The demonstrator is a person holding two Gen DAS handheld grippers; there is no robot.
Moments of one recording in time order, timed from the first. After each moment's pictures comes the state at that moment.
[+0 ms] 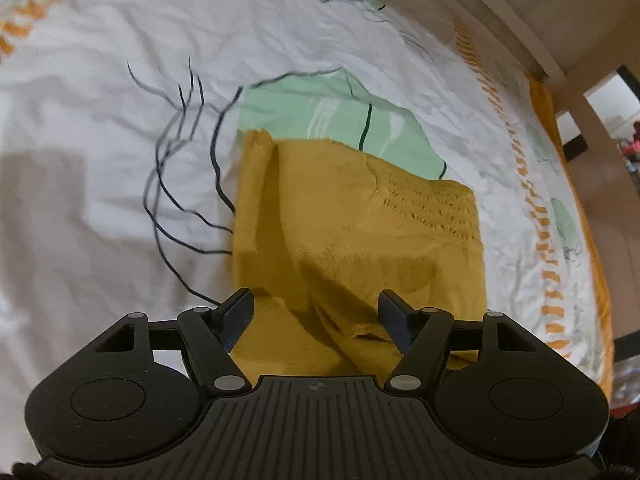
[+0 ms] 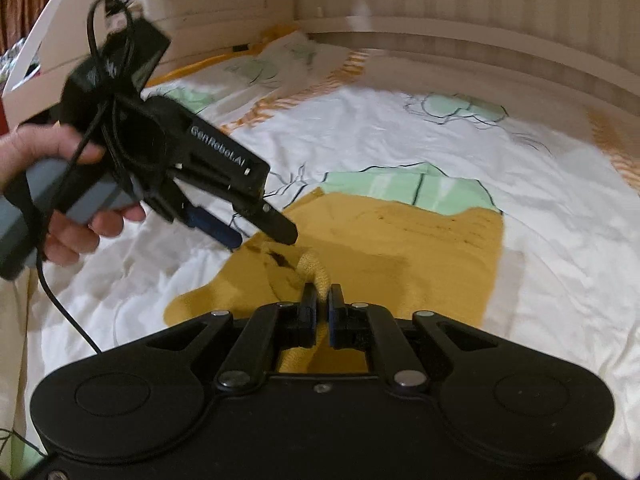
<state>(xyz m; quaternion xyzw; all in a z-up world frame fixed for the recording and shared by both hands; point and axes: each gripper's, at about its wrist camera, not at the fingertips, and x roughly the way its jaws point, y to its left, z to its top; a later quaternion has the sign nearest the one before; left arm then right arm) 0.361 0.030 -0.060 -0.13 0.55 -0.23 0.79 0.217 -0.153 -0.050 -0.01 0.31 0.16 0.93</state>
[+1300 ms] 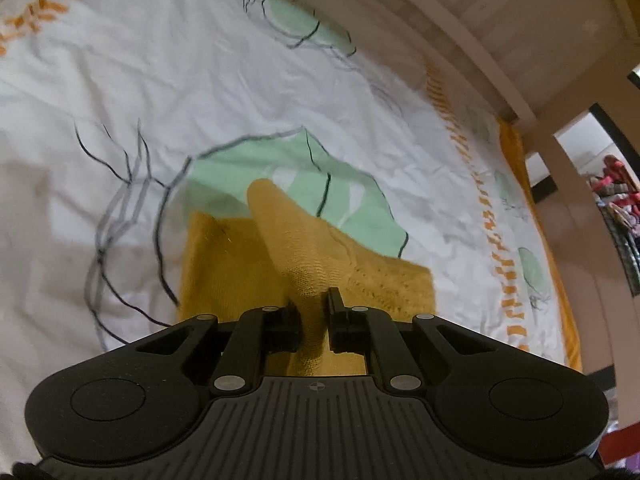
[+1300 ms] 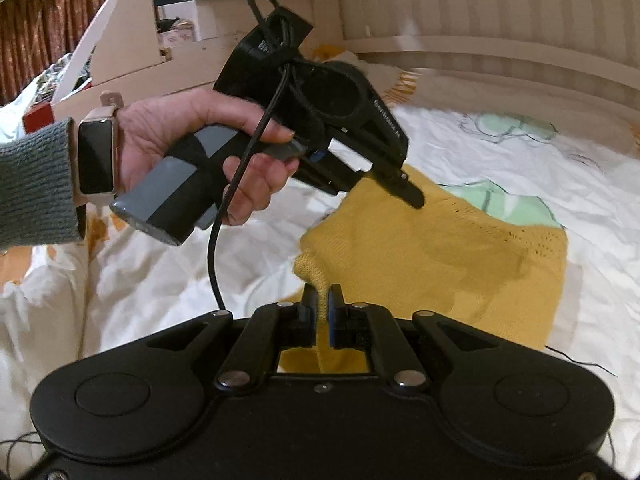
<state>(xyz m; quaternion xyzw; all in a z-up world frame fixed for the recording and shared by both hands) 0.395 0.016 -0.040 -0.16 0.49 -0.27 0.81 0.198 -0.119 -0.051 0.01 0.28 0.24 0.93</state>
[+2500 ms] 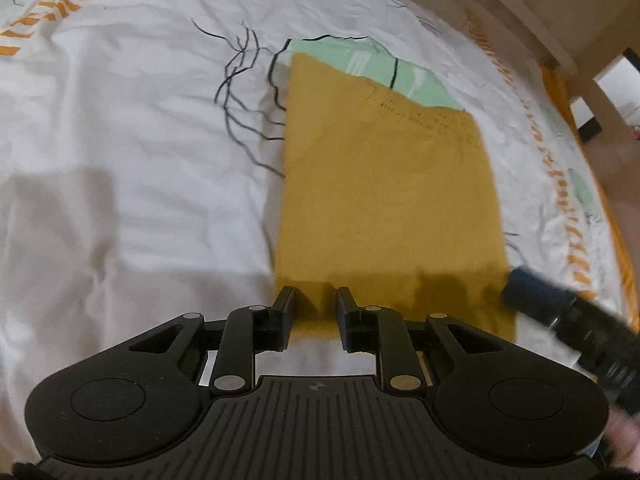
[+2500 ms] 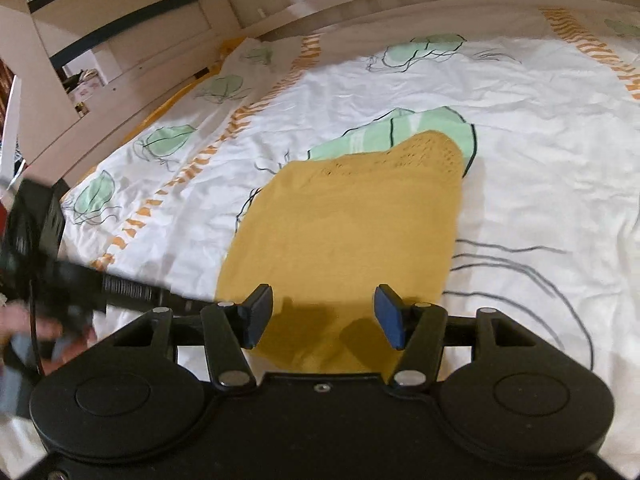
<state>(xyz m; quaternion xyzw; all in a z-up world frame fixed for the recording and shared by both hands) 0.282 0.064 -0.079 -0.10 0.53 -0.20 0.82 0.211 -0.187 -0.064 0.16 0.36 0.15 0.91</state>
